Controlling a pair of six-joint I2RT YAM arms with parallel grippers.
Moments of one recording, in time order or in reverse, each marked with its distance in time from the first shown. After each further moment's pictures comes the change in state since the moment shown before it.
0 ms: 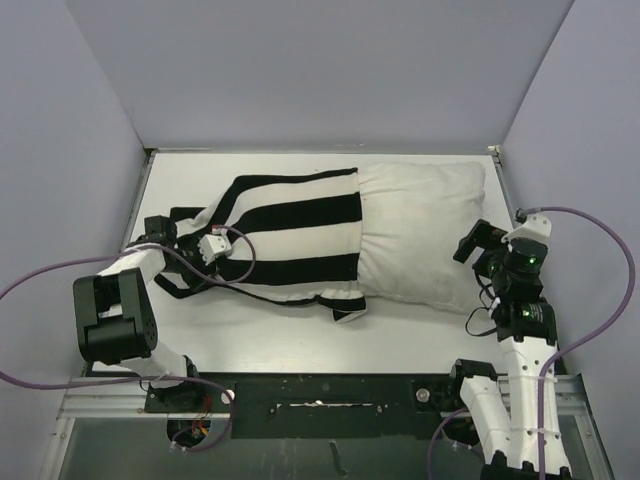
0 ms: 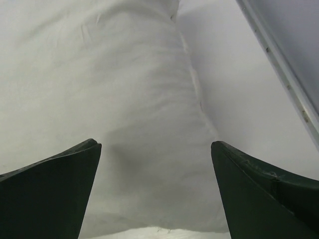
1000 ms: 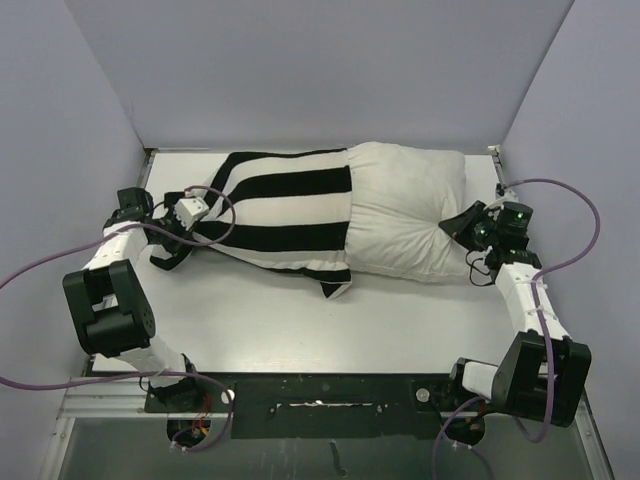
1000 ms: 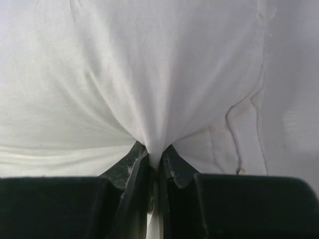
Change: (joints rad) left arm 0.079 0.090 0.267 -0.020 0.003 -0.191; right arm -0.074 0.509 -0.027 0.396 -0.530 0.246
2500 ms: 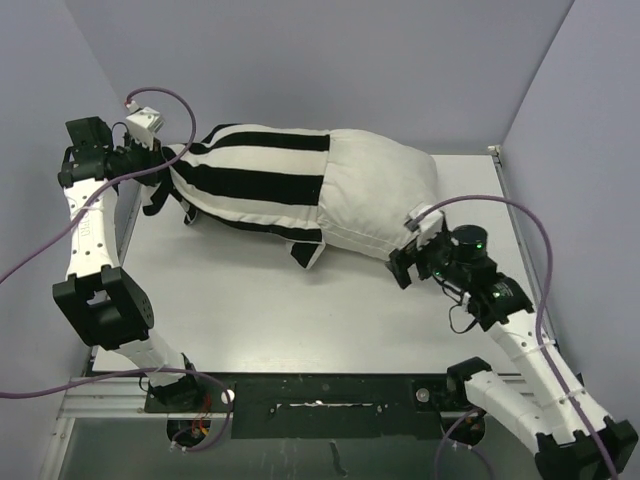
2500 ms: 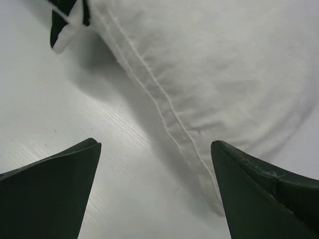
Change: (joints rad) left arm 0.040 0.054 0.634 -0.209 0.123 -0.511; right arm 0.468 -0.427 0.024 -0.314 0.151 -0.700
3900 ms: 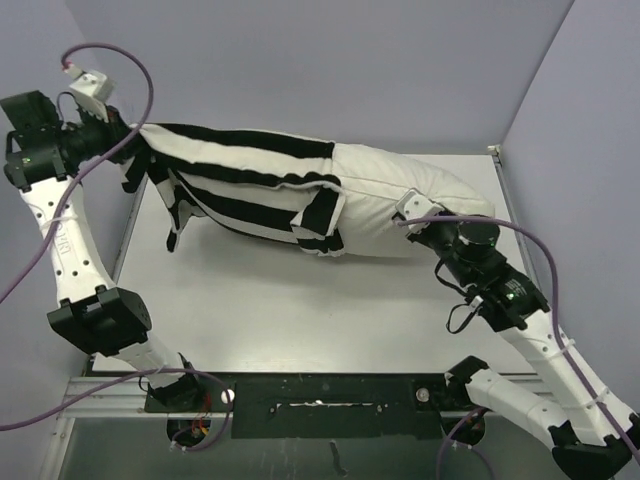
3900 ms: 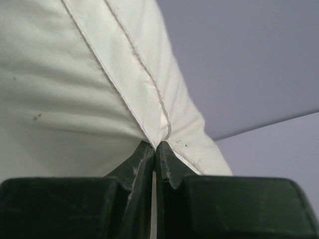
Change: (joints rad) left arm 0.087 -0.025 0.266 -0.148 0.183 -0.137; right arm 0.306 0.074 0.172 0.096 0.518 -0.559
